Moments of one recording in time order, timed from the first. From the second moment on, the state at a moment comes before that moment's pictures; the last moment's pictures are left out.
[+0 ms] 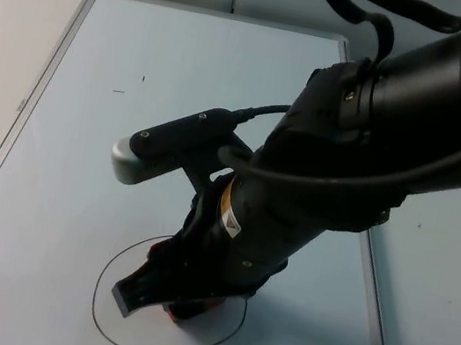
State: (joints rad) right arm 0.95 2.03 -1.12 -0.29 0.43 0.44; left arm -0.22 0.28 -0.48 0.16 0.54 -0.16
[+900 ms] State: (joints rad) right arm 0.95 1.92 -1.12 -0.26 0.49 0.42; left arm -0.22 0.25 -0.48 0.16 0.54 -0.16
